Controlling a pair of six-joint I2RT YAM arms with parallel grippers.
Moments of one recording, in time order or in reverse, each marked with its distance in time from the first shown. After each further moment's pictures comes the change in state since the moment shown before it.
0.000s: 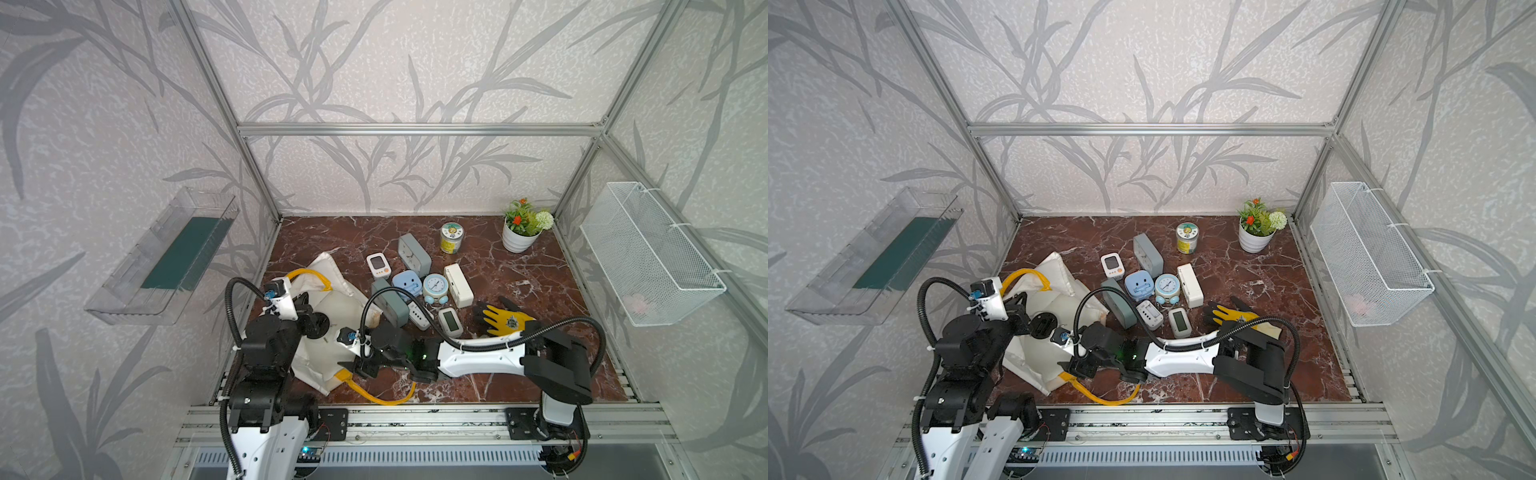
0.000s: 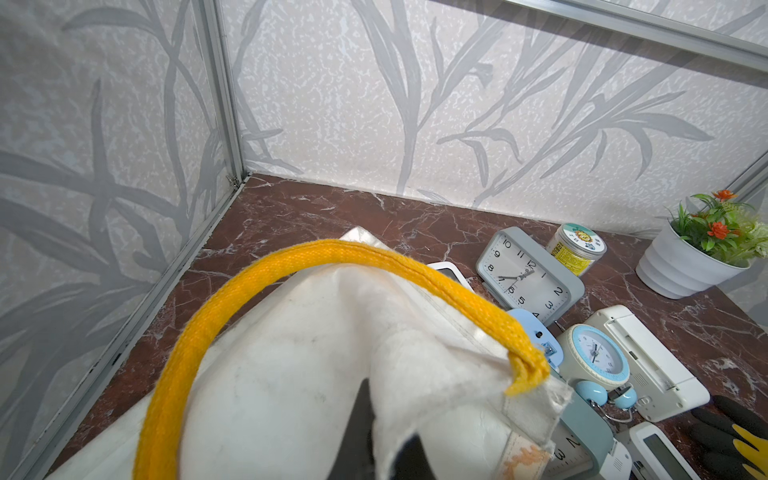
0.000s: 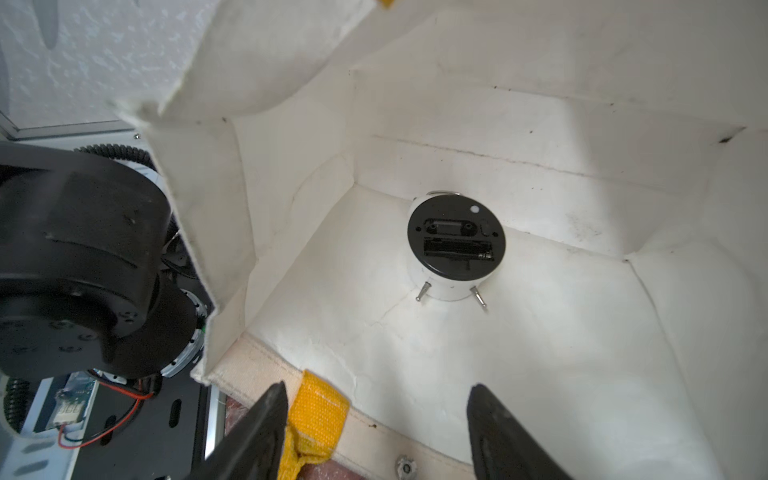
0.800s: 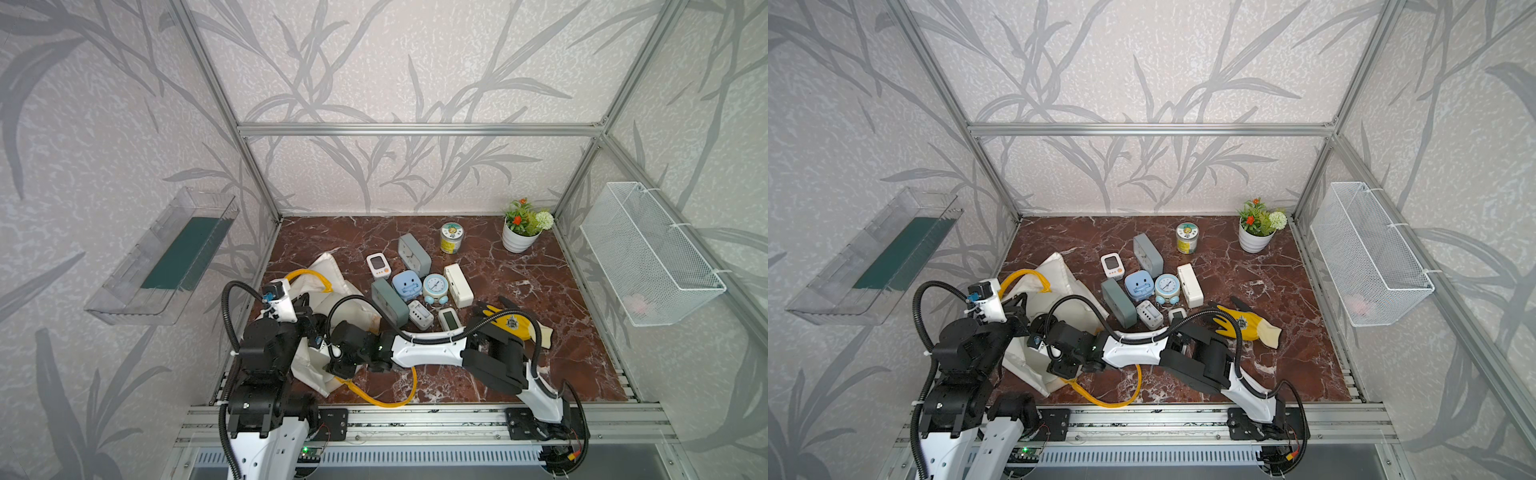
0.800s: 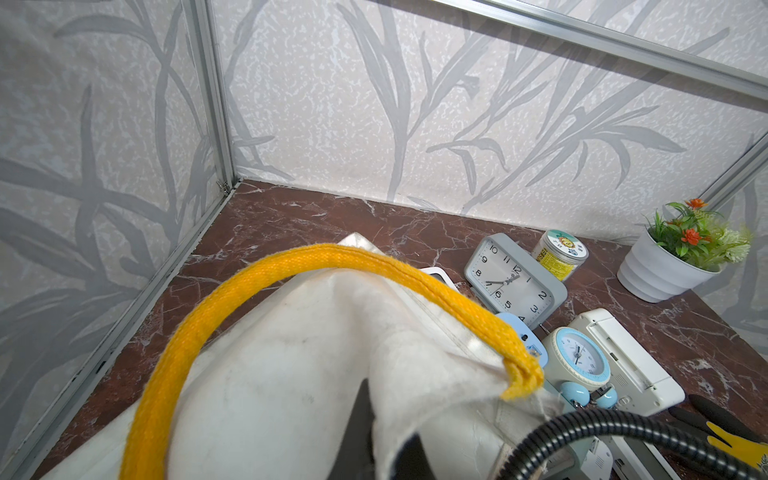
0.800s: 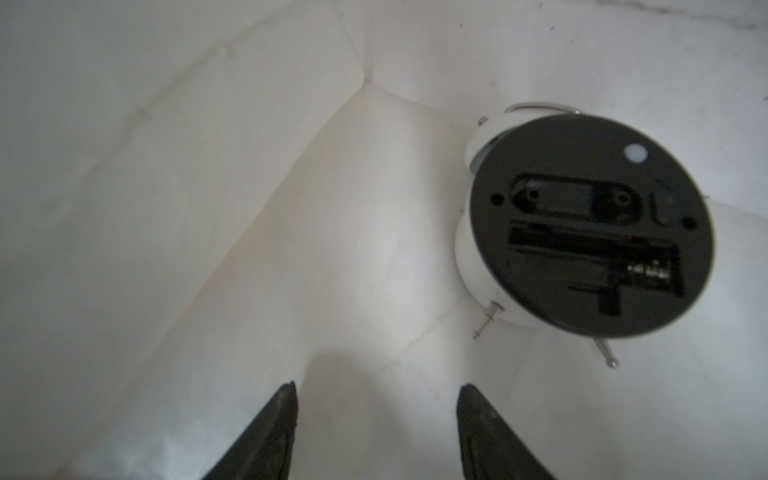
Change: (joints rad) left arm 0.000 -0.029 0.000 0.000 0.037 -0.027; right arm -0.016 0.395 0.492 -0.353 -0.047 -0.018
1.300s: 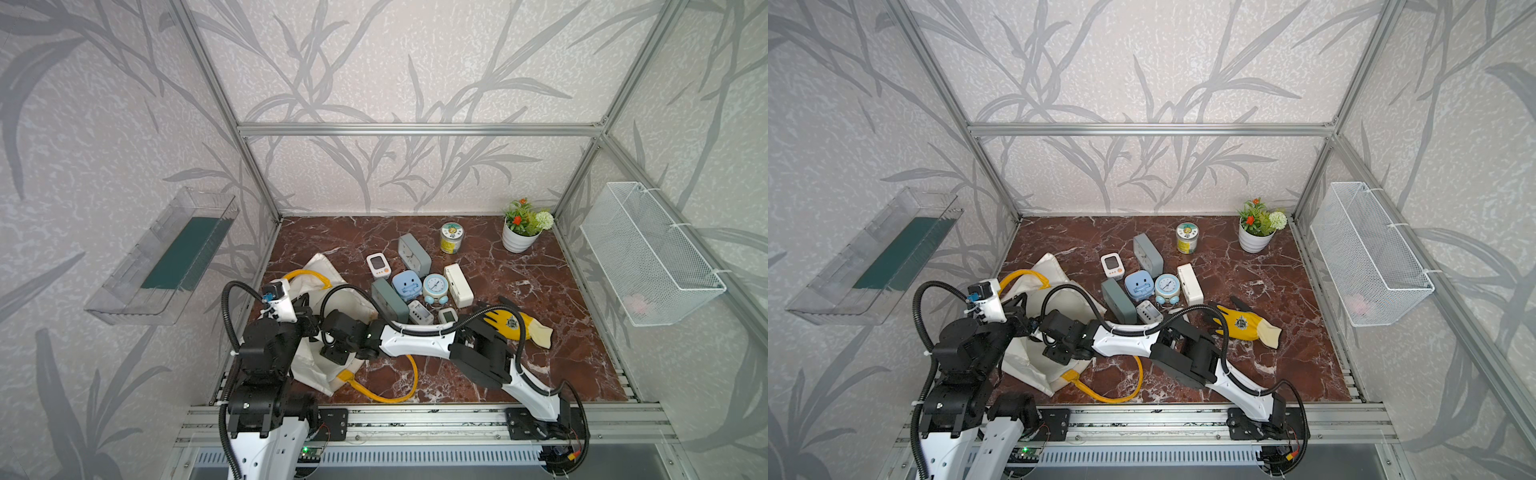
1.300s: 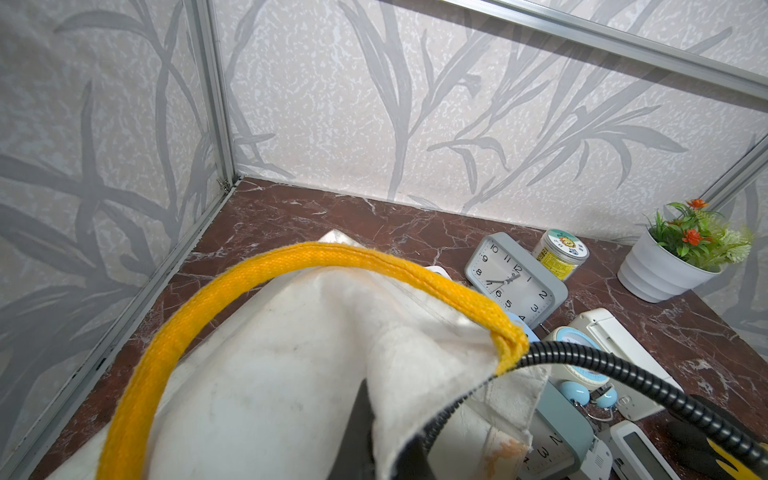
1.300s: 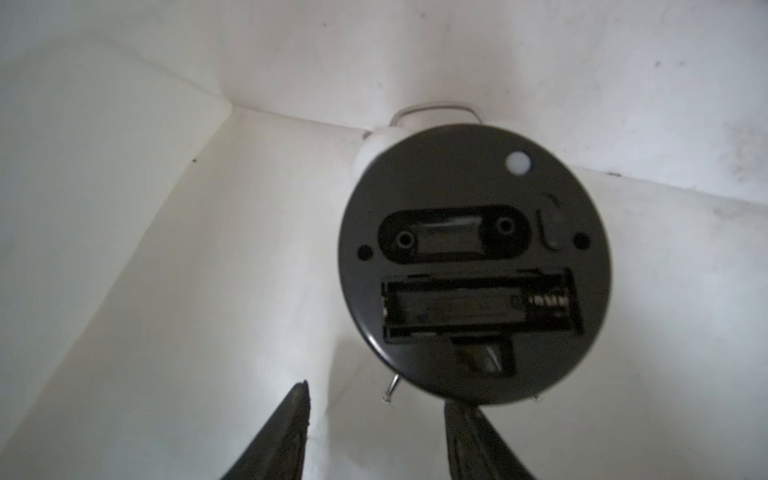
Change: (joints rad) left arm 0.000 0.000 0.000 -0.004 0.001 0.002; right arm -0.043 0.112 0.194 -0.130 0.052 0.084
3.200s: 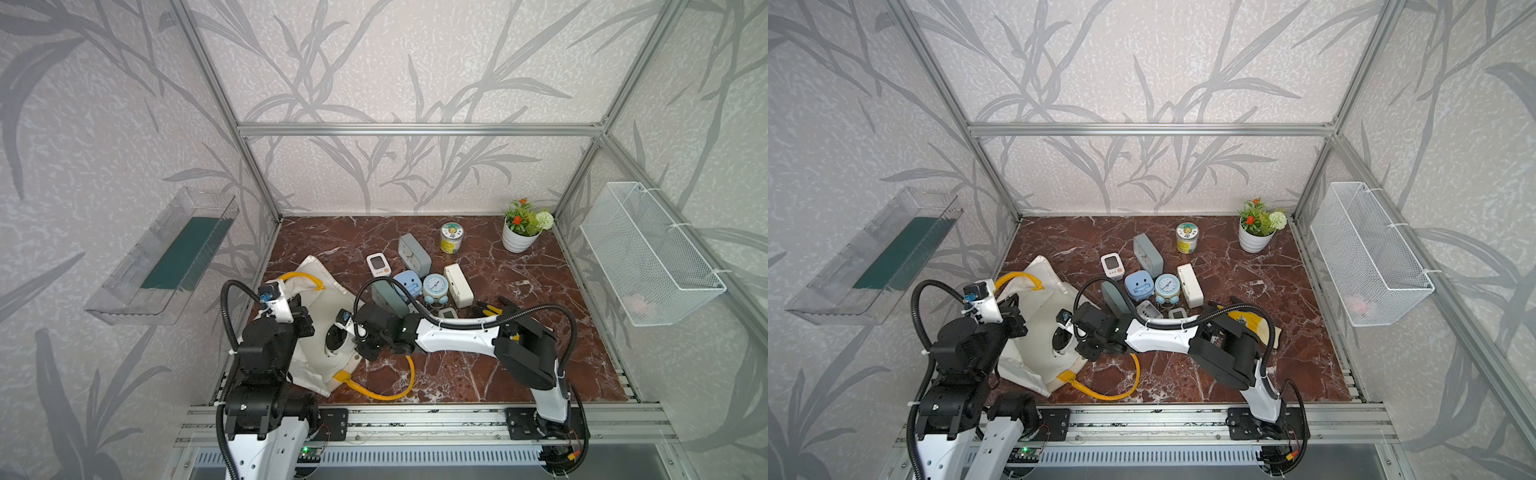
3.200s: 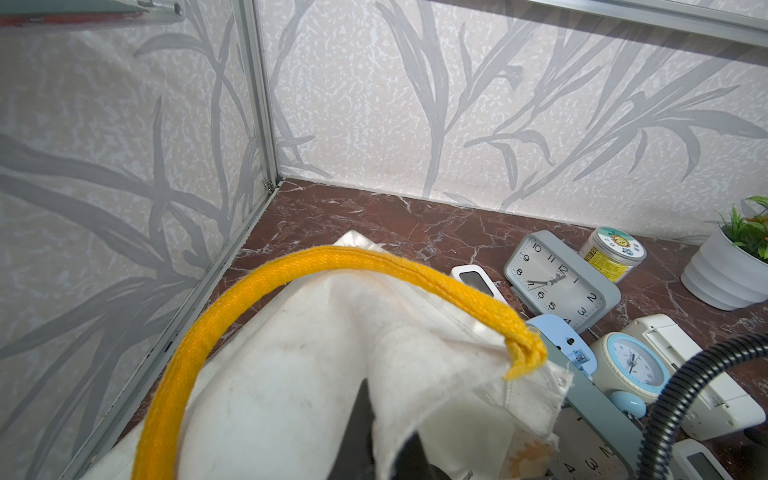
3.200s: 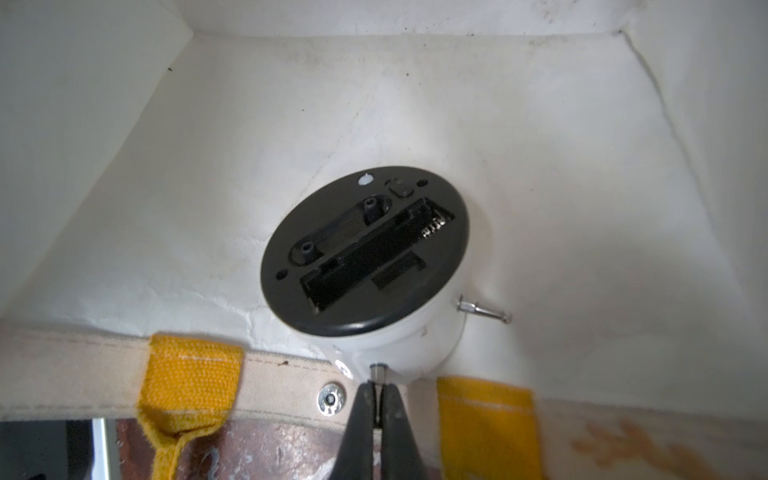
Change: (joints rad) left arm 0.000 0.009 0.034 -0.056 -0.123 0.056; right arm -0.056 -0.344 -0.411 0.021 -0.035 0.012
